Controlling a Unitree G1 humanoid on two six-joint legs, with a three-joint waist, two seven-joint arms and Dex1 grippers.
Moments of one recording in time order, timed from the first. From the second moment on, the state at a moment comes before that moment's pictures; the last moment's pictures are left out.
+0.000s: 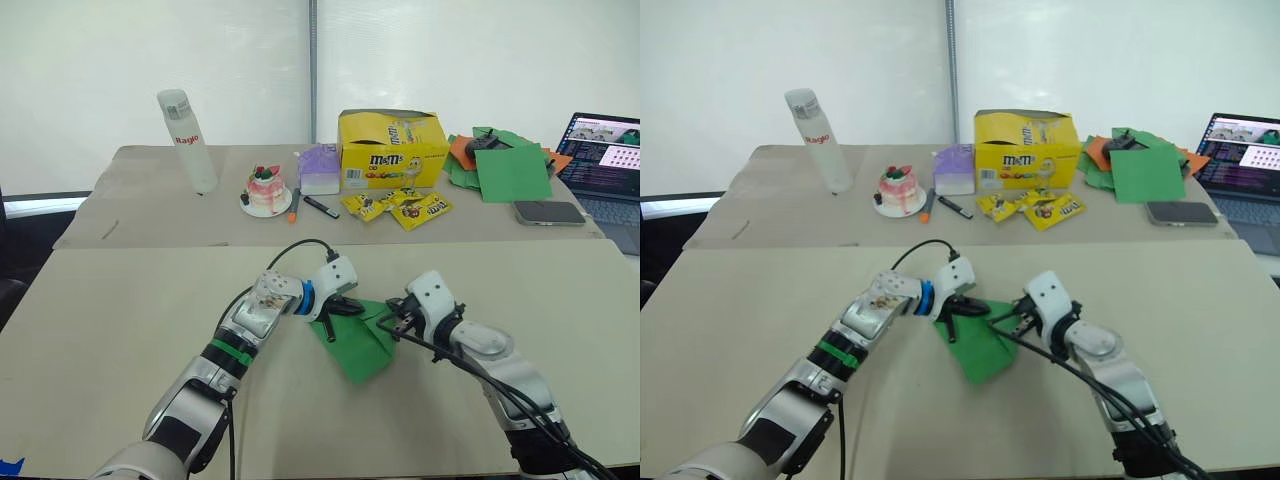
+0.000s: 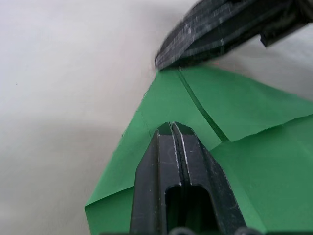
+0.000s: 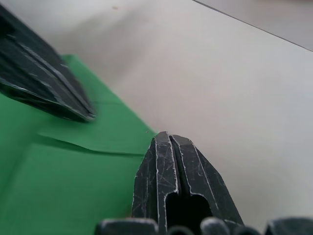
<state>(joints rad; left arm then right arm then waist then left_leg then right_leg) -0.66 0.22 -0.39 0.34 -0.01 0.46 -0.99 -0.14 -0.45 0.10 -0.26 0.10 0.61 0.46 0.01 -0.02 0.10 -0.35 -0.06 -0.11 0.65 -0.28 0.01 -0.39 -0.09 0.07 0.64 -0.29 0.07</state>
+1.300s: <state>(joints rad) -0.65 0.26 -0.23 0.42 -0.12 0.48 -0.92 -0.15 -0.37 0.17 -0.29 0.10 0.64 0.44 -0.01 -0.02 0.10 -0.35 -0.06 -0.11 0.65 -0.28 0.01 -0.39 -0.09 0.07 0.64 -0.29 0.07</state>
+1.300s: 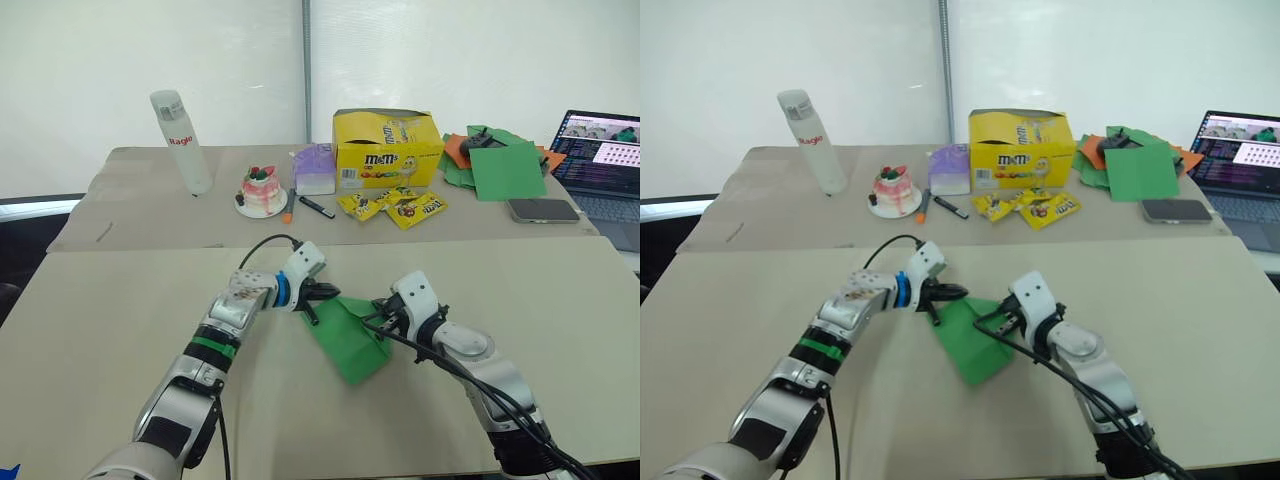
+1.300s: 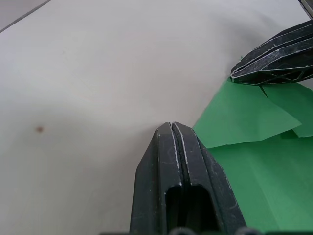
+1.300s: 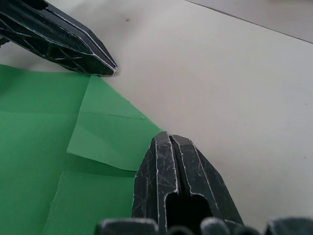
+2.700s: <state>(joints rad) -0.77 0.28 -0.25 0.51 -0.12 0.07 -1.22 0.14 -0.29 -0.30 -0.66 0.72 1.19 0.39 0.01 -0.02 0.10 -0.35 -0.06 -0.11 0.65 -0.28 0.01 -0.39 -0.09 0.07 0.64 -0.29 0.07</state>
